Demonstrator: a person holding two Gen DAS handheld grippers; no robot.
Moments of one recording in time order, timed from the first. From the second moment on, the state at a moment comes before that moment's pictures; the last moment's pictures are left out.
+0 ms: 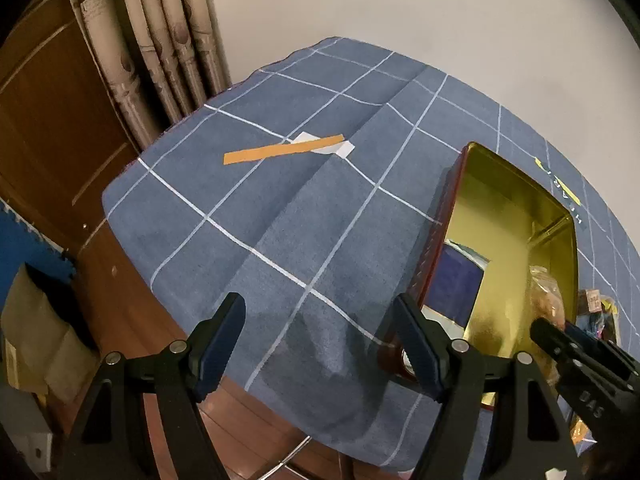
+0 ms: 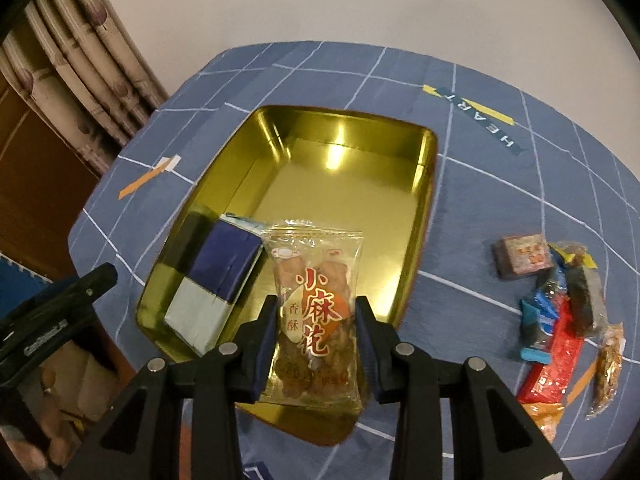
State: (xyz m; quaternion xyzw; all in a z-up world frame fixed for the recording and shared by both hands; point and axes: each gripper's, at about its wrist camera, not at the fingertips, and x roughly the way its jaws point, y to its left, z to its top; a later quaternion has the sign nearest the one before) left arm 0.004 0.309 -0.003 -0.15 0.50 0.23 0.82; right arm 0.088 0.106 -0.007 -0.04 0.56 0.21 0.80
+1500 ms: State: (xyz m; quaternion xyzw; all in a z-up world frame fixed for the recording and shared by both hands) left arm 0.004 0.304 -0.009 -0.15 0.51 0.22 0.81; right arm 0.080 0.119 -0.002 -0.07 0.55 0.22 0.81
